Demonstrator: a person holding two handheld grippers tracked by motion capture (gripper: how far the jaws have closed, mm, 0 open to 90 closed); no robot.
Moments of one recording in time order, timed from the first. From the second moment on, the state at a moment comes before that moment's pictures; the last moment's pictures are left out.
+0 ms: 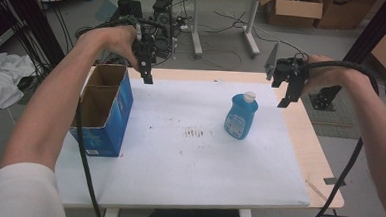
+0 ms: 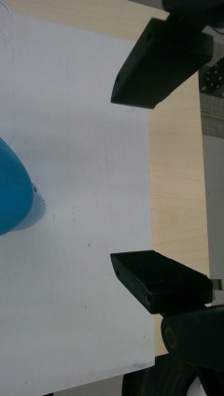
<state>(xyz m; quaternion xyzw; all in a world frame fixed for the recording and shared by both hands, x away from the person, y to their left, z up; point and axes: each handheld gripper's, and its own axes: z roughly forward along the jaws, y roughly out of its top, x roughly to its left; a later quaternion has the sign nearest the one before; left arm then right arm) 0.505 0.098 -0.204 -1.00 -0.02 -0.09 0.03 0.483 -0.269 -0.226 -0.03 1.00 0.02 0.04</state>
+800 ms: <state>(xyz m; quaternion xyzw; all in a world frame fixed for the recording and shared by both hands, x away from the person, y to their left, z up) 0.503 0.095 -0.204 -1.00 -0.02 -0.09 0.03 0.472 -0.268 -0.225 -0.02 1.00 0.04 0.04</state>
